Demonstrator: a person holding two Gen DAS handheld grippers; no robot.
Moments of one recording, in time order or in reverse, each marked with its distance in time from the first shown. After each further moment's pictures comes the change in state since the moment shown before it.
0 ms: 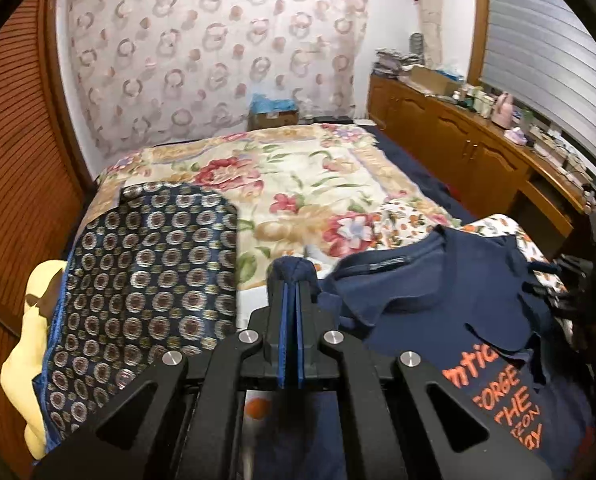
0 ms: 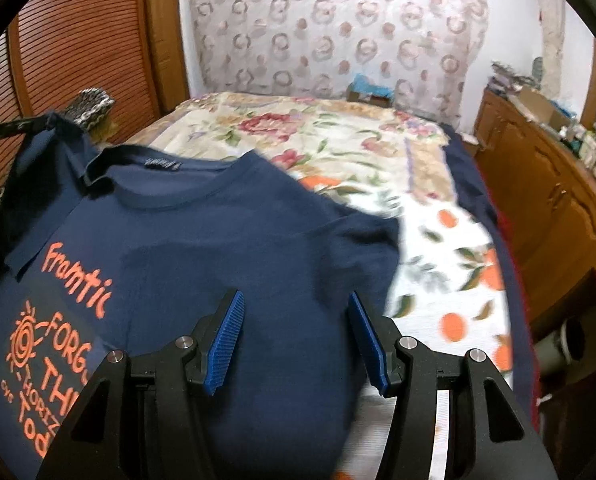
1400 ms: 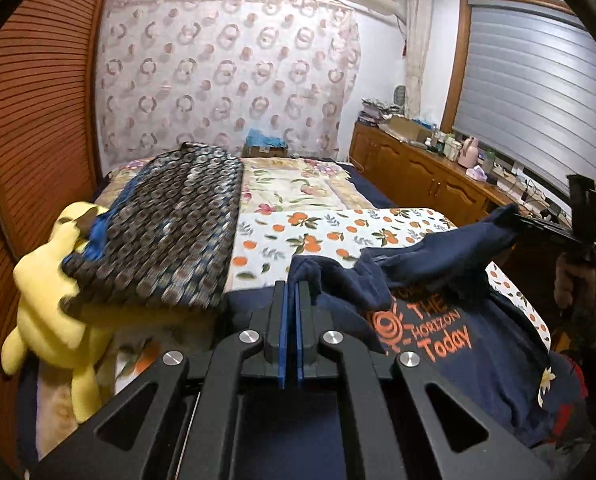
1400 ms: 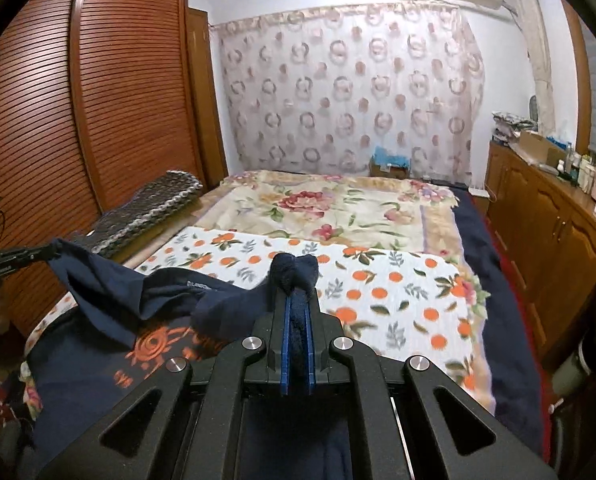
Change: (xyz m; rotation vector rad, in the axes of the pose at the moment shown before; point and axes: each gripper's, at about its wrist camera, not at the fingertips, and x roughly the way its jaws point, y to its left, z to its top) left arm -0.176 -0.011 -0.162 -0.105 -0.181 -0.063; right arm -0.184 0.004 -0.093 0.020 -0.293 0.111
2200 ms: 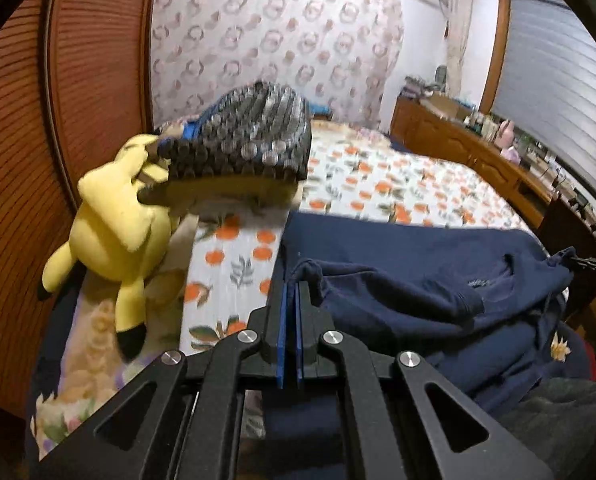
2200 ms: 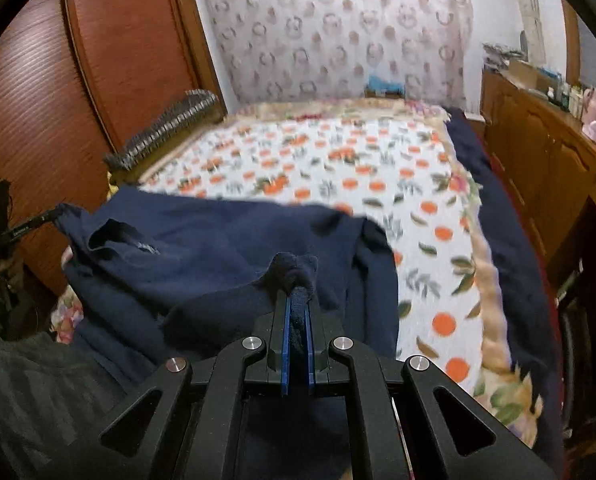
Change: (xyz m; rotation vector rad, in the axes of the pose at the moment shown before) left arm -0.049 0.040 -0.092 -0.069 0.115 0.137; right arm -0.099 0.010 -0.091 0.086 0.260 0.023
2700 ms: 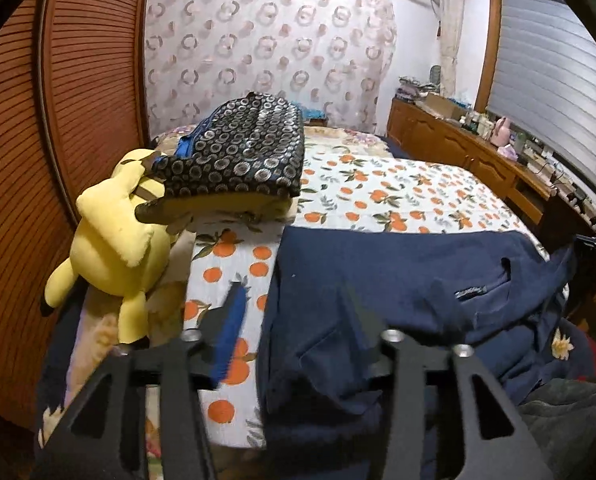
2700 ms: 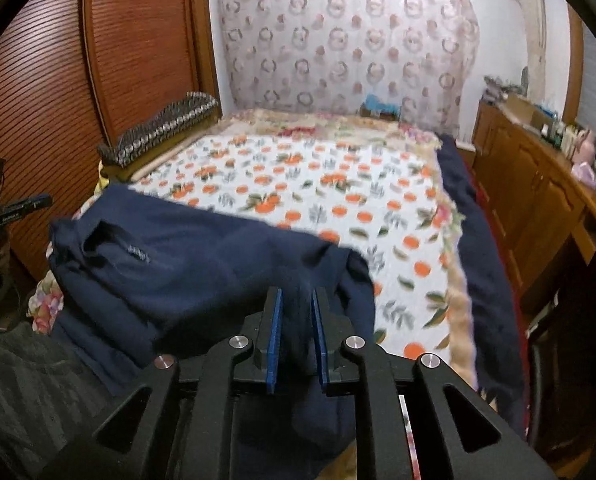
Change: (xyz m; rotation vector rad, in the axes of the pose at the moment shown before) left arm -0.013 -0.004 0.013 0.033 -0.039 -0.023; right arm -0.016 0.017 0.031 -0.098 -0.055 -0.075
